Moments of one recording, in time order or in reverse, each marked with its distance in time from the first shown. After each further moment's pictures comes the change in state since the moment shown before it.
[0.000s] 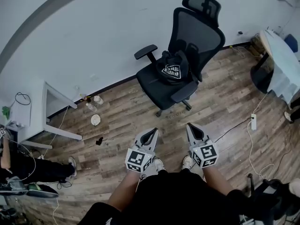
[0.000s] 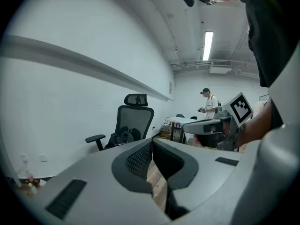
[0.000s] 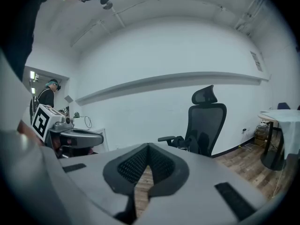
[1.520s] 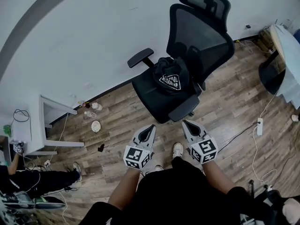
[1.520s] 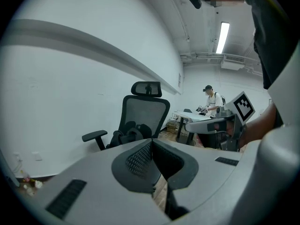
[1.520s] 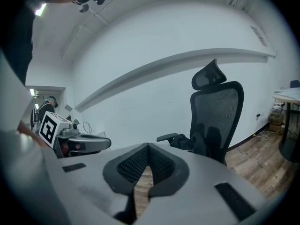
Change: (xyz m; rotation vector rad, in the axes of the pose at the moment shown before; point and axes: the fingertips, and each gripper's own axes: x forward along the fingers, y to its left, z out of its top) left arm 0.171 0.096 0.009 -0.056 0.100 0.049; right arm 0.152 -0.117 0.010 0.119 0.058 0.120
